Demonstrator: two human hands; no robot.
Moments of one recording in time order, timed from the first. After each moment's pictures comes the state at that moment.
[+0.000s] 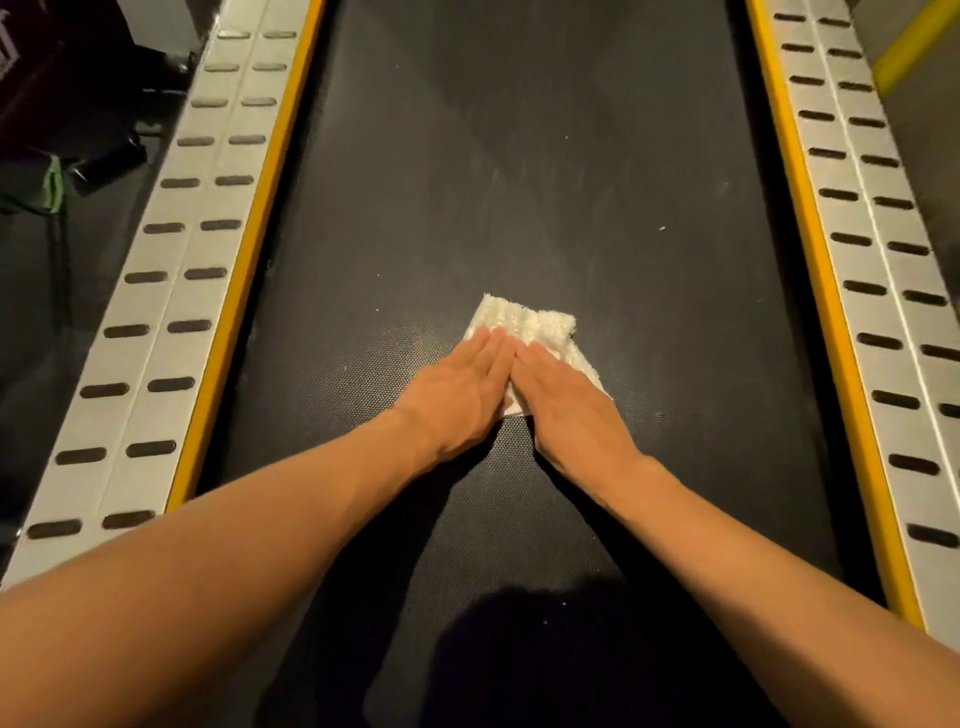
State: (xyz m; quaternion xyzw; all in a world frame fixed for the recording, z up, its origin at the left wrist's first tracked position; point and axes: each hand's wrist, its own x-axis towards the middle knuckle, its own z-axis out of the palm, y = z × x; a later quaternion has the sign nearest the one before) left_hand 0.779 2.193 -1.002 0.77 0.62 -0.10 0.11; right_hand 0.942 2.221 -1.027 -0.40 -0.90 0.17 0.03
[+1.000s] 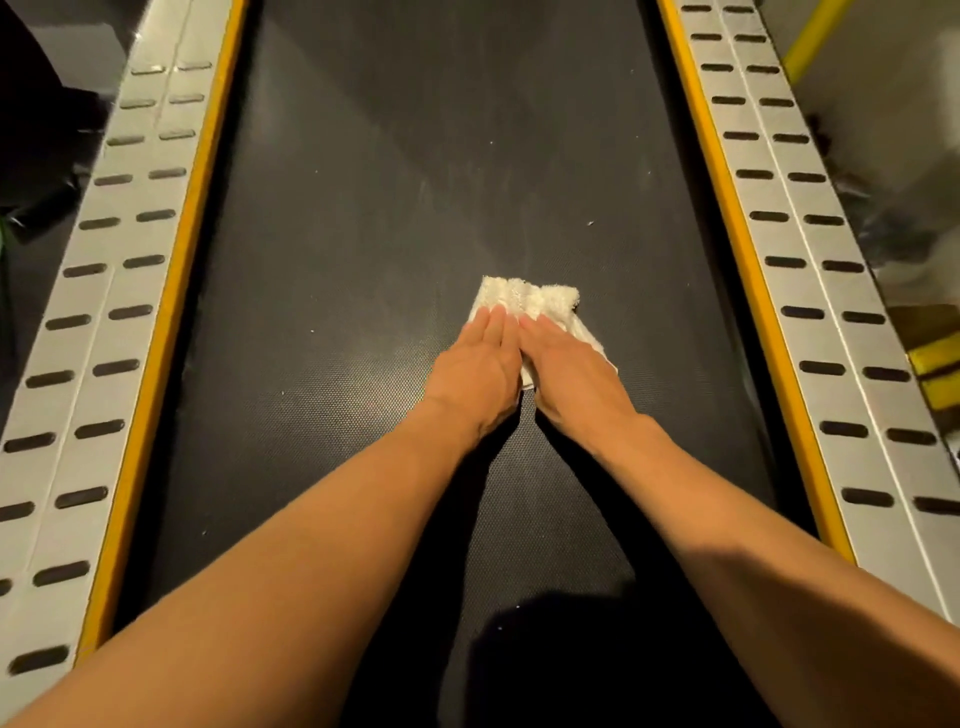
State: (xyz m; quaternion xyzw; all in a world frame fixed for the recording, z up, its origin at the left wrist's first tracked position) left_hand 0.855 2.237 -0.990 0.76 0.64 -0.12 0.08; right_hand 0.982 2.267 -1.022 -0.47 -0.86 0.19 0.08
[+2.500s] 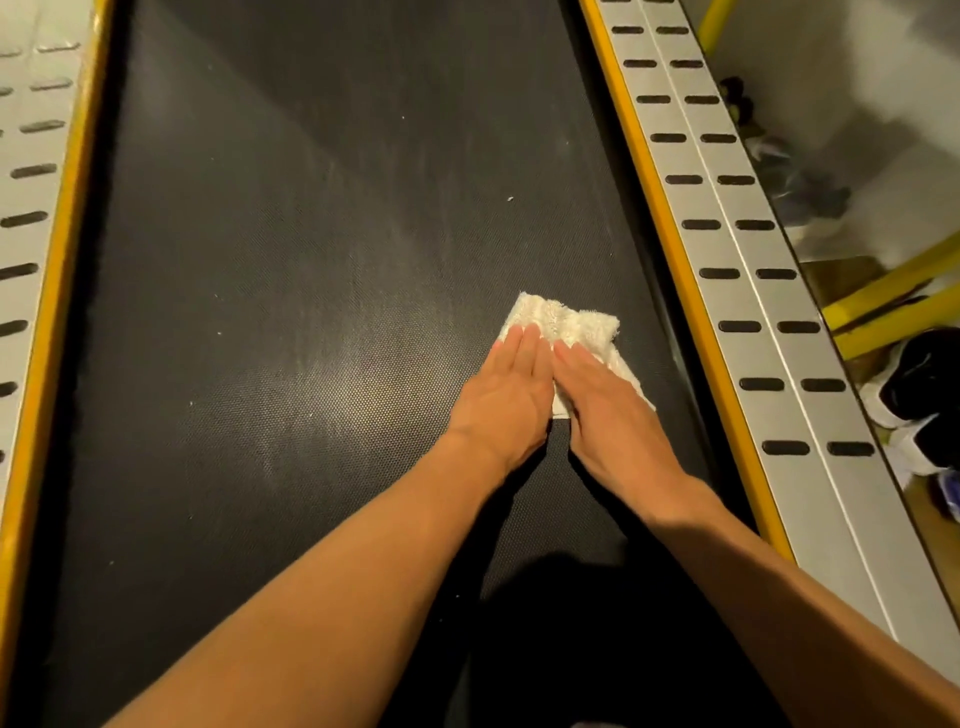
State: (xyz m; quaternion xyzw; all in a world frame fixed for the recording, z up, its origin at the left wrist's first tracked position) left_hand 0.945 2.222 -1.004 0.81 0.57 -0.11 0.10; right_hand 1.089 2.216 -1.036 -0.56 -0.80 0.18 0.12
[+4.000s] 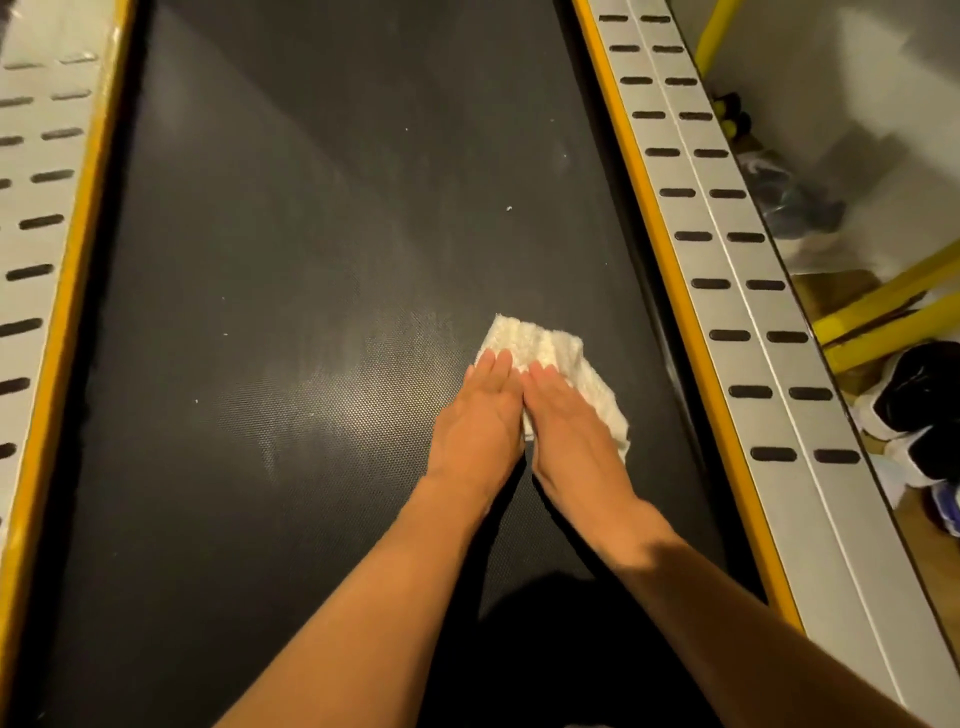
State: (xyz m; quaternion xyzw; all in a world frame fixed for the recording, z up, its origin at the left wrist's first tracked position) left_hand 0.935 2.197 -1.024 0.73 0.65 0.10 0.20; right_hand 1.059 2.193 -1.032 -0.55 -0.80 0.20 0.12
